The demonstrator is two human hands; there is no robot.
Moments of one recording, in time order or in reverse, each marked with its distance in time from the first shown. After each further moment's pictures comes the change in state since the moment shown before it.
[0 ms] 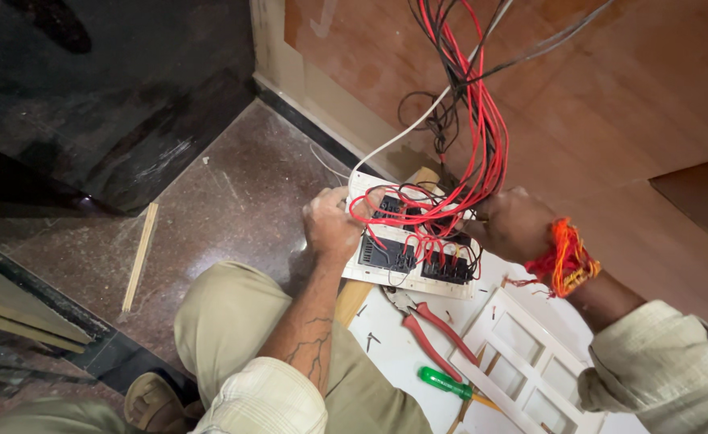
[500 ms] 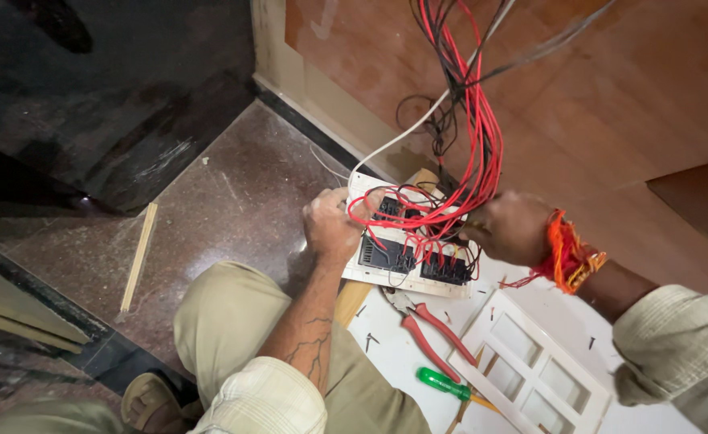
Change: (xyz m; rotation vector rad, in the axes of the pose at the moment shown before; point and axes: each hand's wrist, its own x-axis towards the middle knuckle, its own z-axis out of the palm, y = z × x) left_hand 0.002 0.009 -0.005 0.028 0.022 0.051; right_hand 0.000 0.010 0.006 -0.157 0.035 -0.138
